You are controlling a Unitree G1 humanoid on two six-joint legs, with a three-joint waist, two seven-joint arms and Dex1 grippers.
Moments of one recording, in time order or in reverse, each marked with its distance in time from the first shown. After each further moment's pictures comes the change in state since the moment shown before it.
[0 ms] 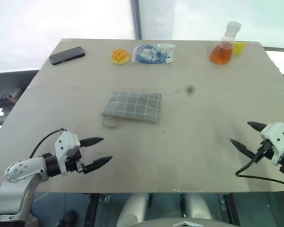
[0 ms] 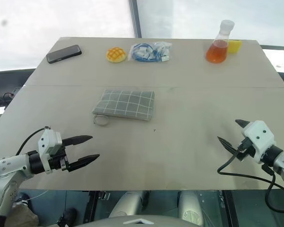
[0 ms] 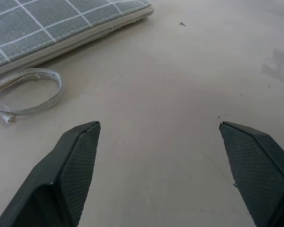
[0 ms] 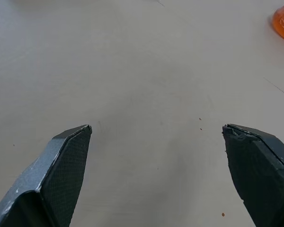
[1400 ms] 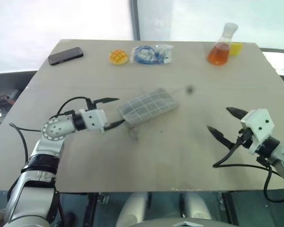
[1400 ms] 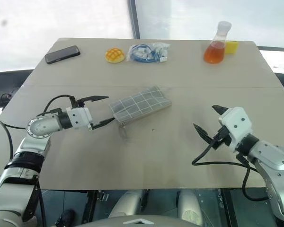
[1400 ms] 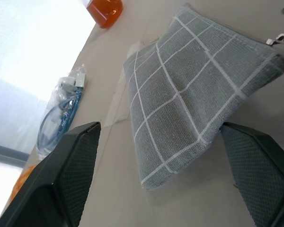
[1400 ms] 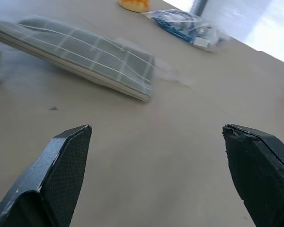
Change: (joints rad) left arm -0.726 -0.004 -0.385 0.823 0.444 -1.083 0.192; right arm -0.111 0.050 0.154 -0.342 0.174 0.247 -0.156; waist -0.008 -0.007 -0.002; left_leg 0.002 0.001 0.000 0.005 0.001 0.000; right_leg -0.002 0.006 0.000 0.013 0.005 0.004
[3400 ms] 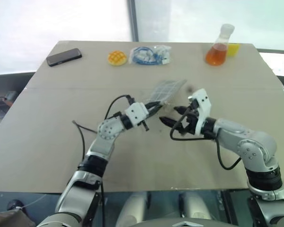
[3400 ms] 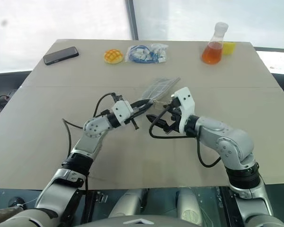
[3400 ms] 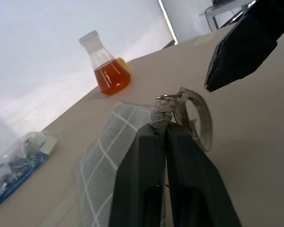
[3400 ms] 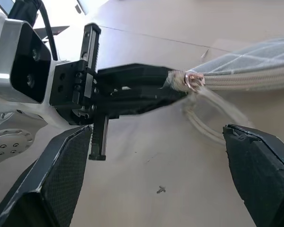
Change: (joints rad) left arm -0.017 -0.430 -0.110 -0.229 0.024 0.386 0.248; right arm -0.569 0.279 0.324 0.315 0.315 0.476 -0.341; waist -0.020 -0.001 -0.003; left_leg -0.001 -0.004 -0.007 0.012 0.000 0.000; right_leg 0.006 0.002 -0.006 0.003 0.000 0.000
